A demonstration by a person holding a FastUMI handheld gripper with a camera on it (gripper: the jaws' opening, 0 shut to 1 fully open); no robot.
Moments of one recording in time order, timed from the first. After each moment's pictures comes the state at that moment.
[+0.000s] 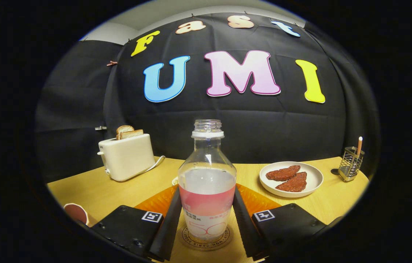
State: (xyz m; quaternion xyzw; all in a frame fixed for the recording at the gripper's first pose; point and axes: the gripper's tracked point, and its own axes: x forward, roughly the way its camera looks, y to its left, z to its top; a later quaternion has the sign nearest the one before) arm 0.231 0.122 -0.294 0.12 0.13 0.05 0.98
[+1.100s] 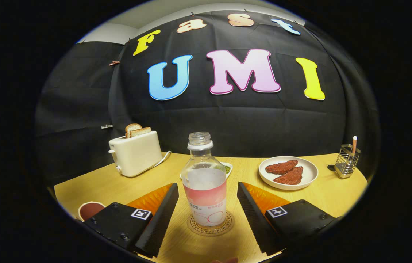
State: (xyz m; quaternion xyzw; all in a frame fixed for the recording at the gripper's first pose) arm 0.183 0.114 -0.259 0.12 0.15 0.07 0.98
